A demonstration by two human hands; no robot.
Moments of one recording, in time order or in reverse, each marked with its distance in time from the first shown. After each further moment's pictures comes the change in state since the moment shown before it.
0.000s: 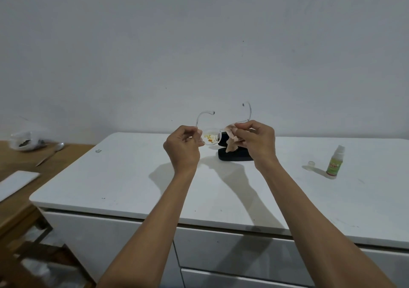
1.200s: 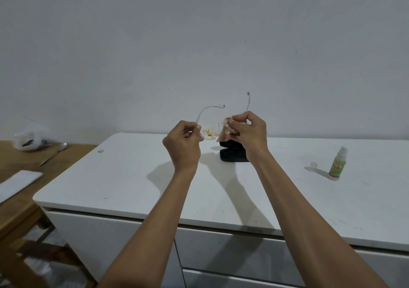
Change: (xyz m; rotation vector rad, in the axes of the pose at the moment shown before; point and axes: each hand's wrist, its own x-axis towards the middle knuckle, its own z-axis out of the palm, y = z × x) left_hand 0.007 0.002 0.001 0.028 0.055 0.152; right_hand 0.010 -0.013 0.026 0.042 -0.009 0.028
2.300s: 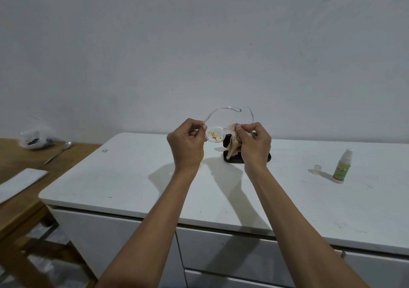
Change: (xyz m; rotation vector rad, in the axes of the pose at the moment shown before) left_hand 0.002 0.012 -0.011 0.033 -0.093 0.142; right_hand -0.017 0.027 0.008 -0.071 0.273 -0.078
